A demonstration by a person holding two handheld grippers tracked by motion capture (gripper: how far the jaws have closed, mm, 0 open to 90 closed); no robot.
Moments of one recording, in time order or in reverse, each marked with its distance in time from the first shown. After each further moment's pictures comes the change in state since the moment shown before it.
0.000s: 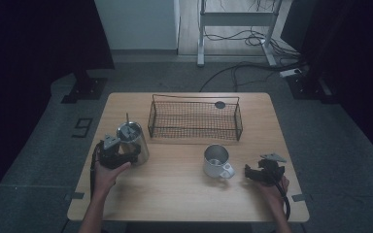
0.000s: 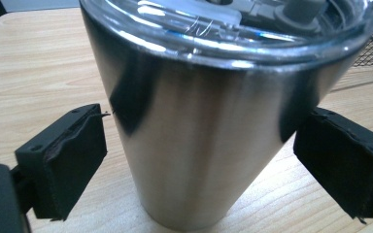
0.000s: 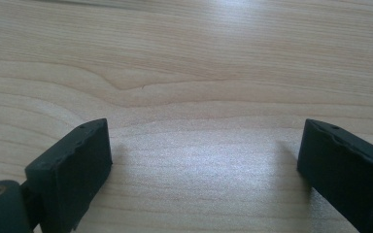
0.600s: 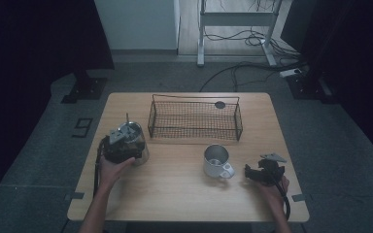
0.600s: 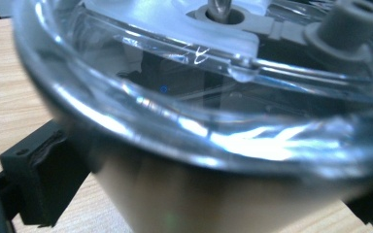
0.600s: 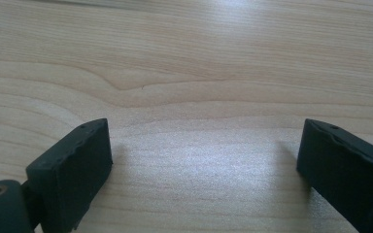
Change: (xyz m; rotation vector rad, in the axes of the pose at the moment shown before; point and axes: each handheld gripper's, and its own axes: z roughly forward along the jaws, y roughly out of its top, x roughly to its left) left arm 0.000 0.007 0.024 -0.001 -0.001 0.014; right arm 0.000 0.000 0.000 -0.001 -0.002 0.002
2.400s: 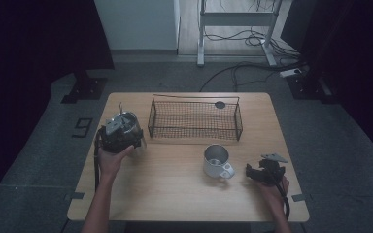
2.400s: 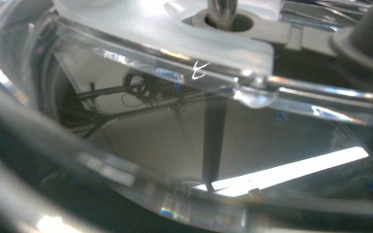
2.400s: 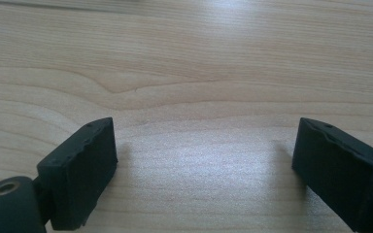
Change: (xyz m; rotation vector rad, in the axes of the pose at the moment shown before) left arm -0.006 0.041 -0.022 -0.092 0.060 -0.026; right arm -0.001 0.000 -0.001 -0.009 -0.016 0.021
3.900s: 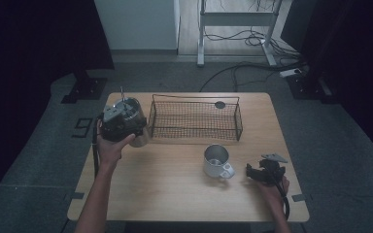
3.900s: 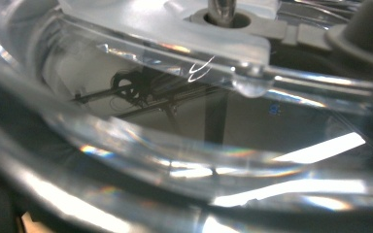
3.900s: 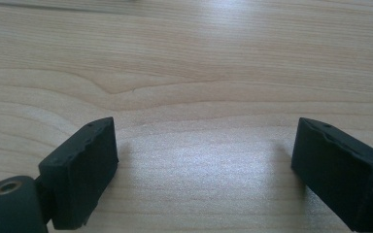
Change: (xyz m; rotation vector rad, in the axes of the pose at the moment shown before) left arm -0.015 0.051 -0.014 -0.056 -0.082 0.016; right arm 0.000 0.000 0.000 0.001 -0.008 0.009
